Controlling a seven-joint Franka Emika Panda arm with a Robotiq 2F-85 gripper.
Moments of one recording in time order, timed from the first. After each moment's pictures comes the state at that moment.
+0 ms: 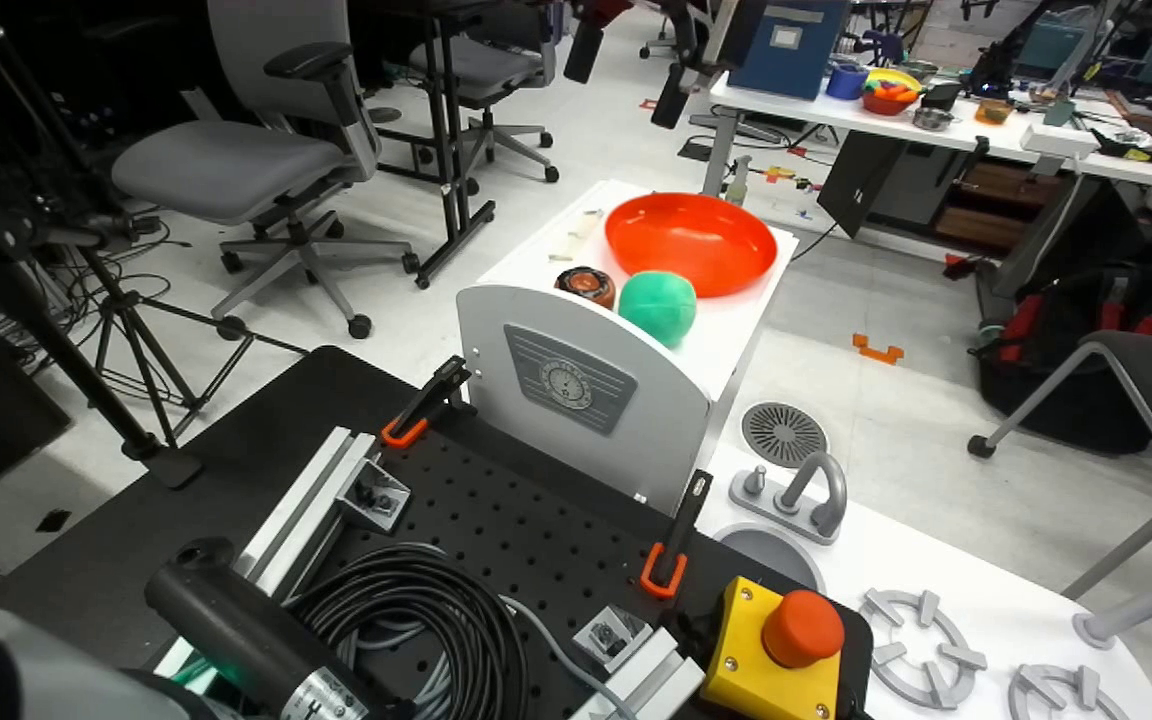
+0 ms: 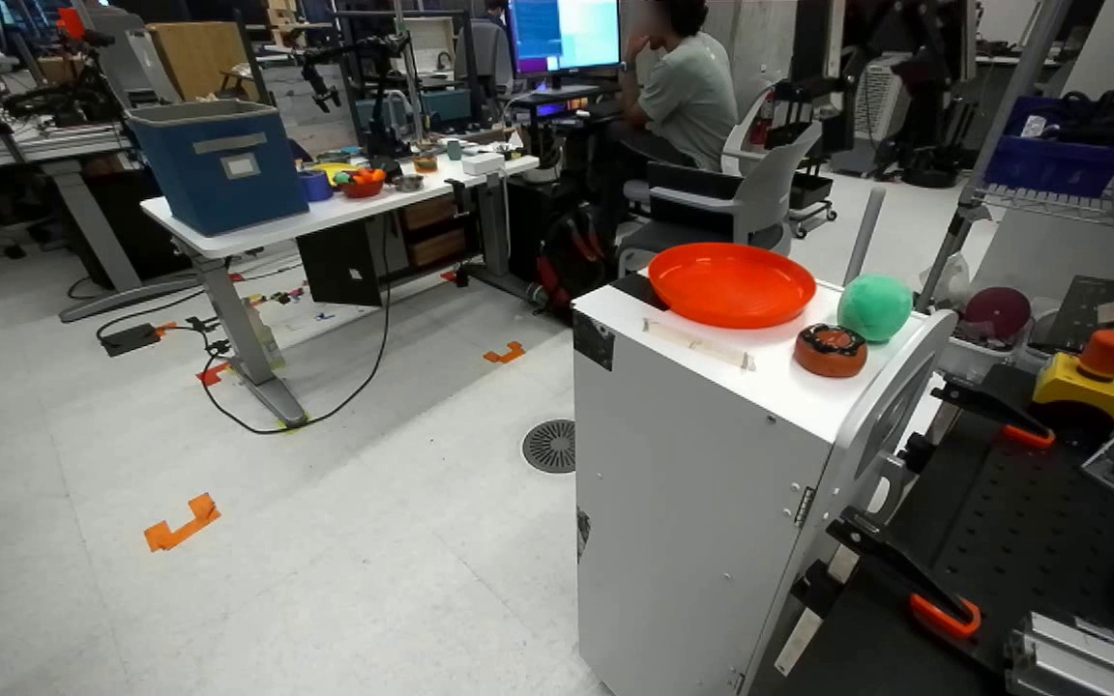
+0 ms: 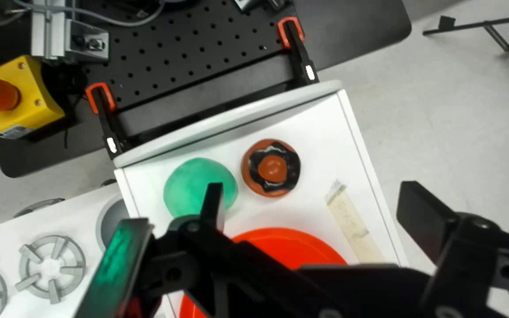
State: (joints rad) arm 0.00 0.00 0.00 -2.12 0.15 1.79 0.24
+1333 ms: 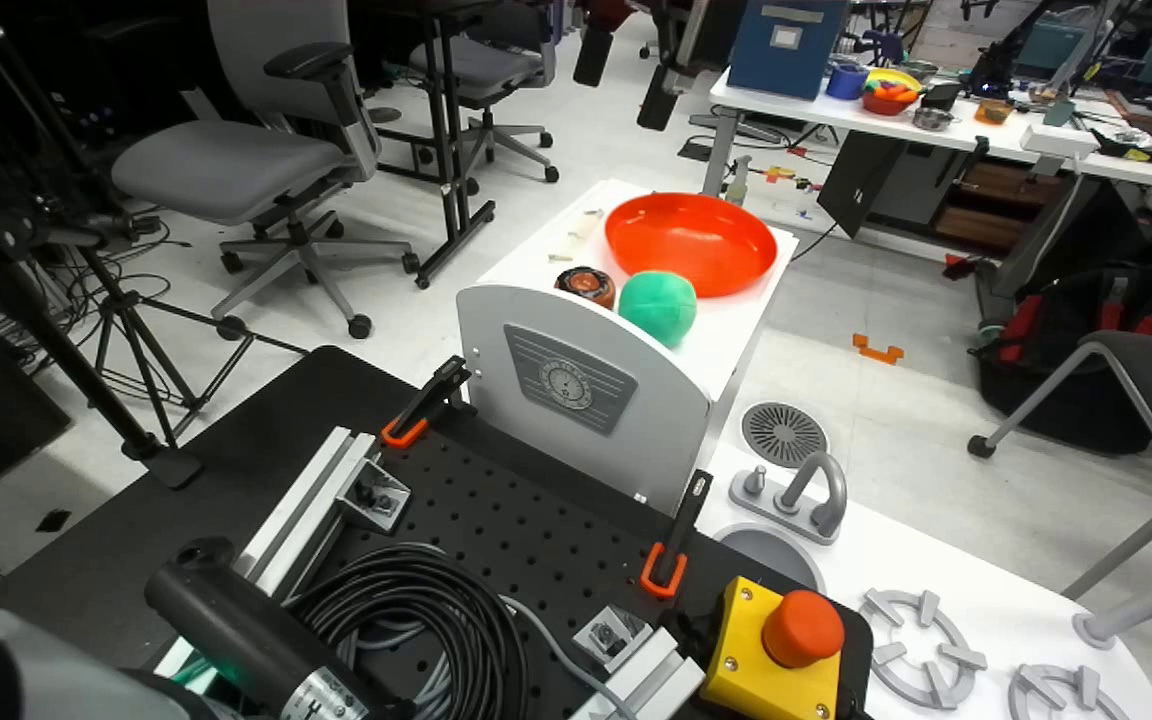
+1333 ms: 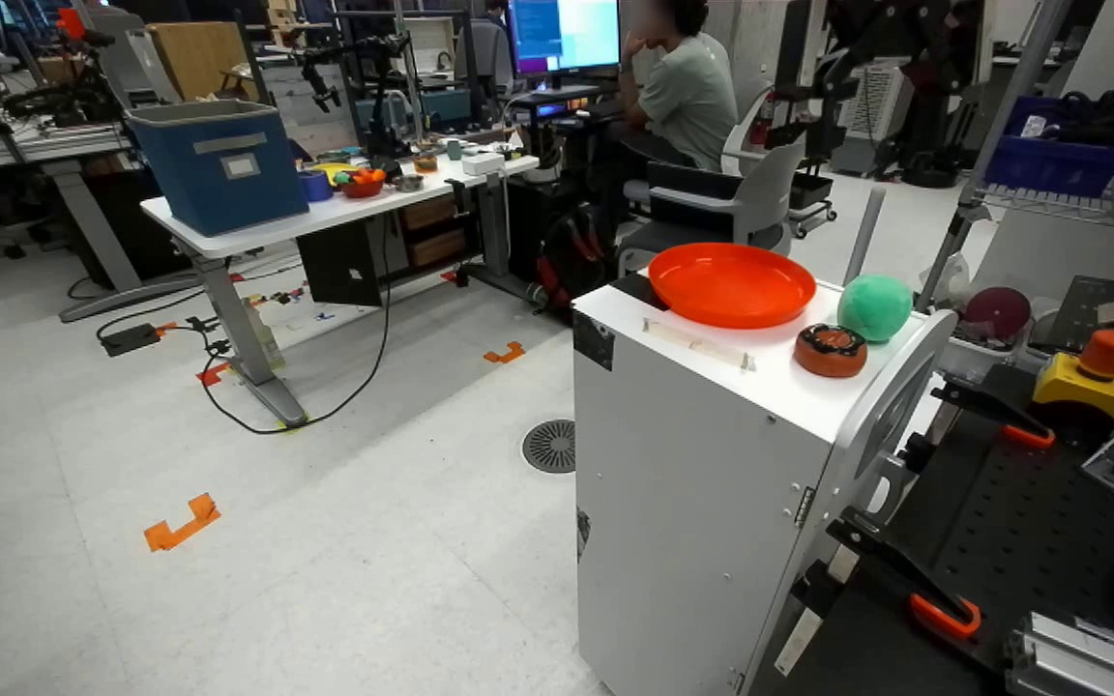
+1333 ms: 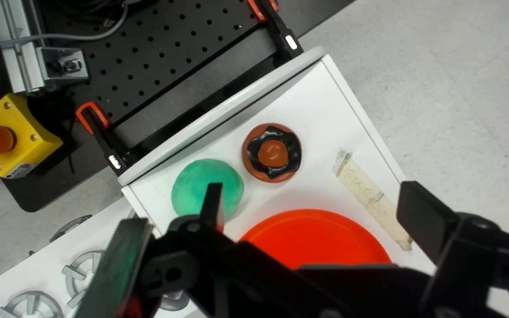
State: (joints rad) arm 0.00 -0.05 0.01 -2.20 0.15 1.89 0.46
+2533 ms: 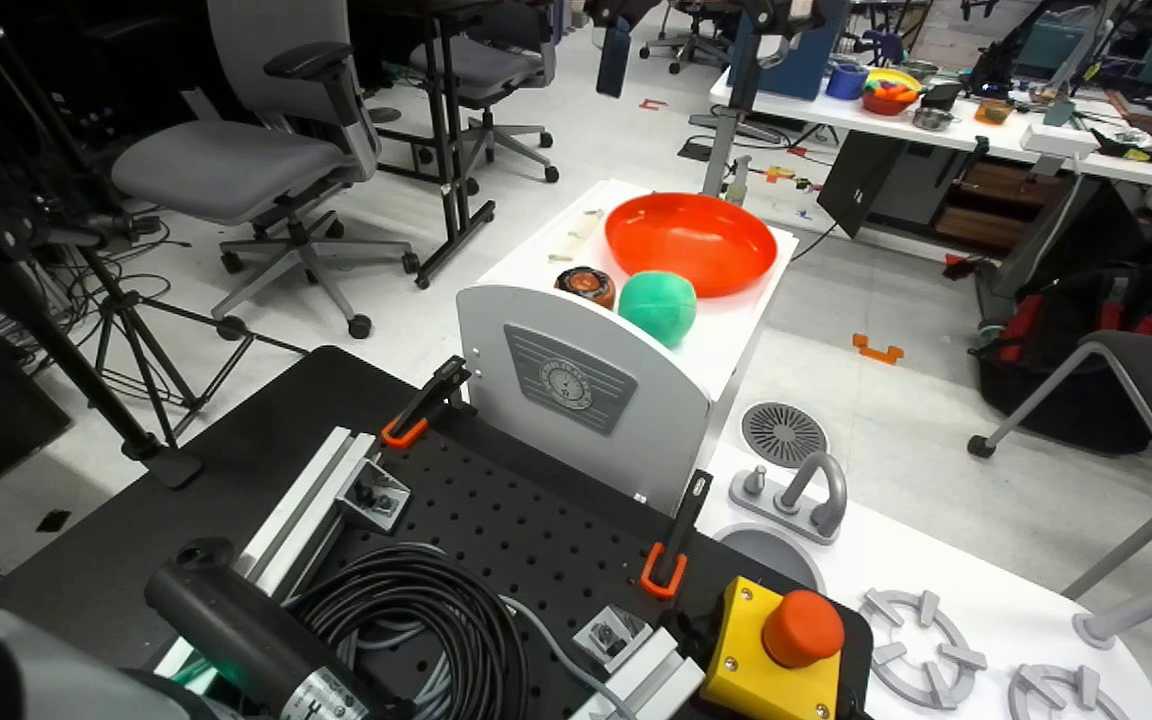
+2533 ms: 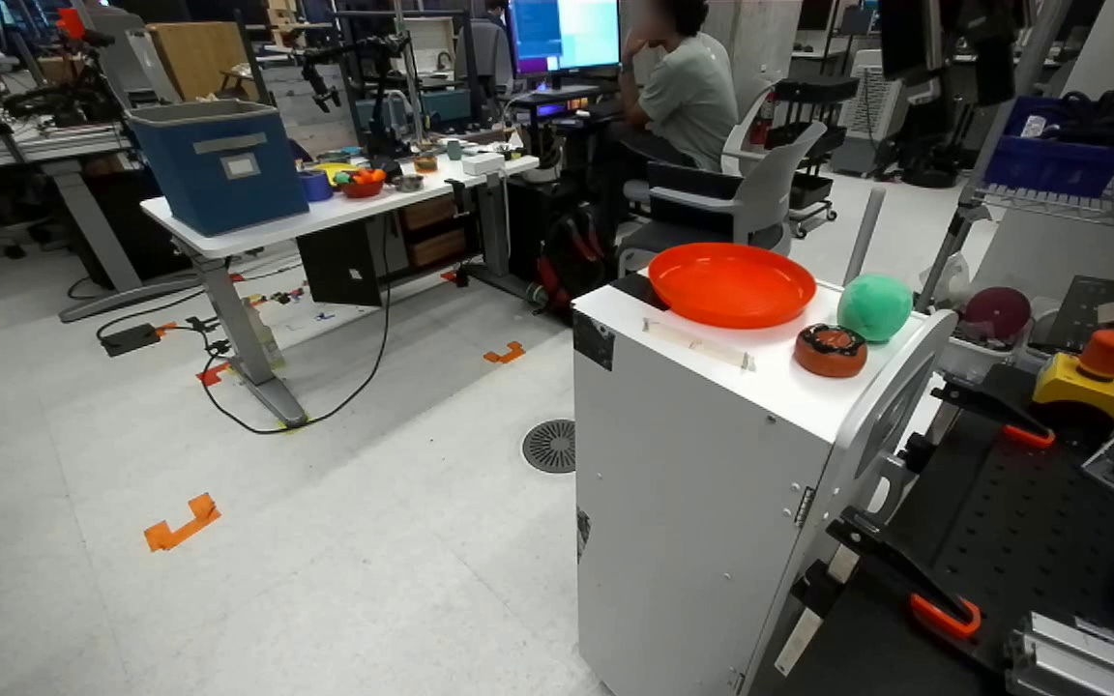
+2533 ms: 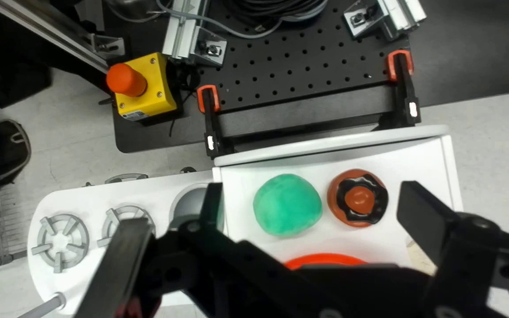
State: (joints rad) arm 0.00 -0.05 0.02 -2.13 -0.09 1.67 0.16
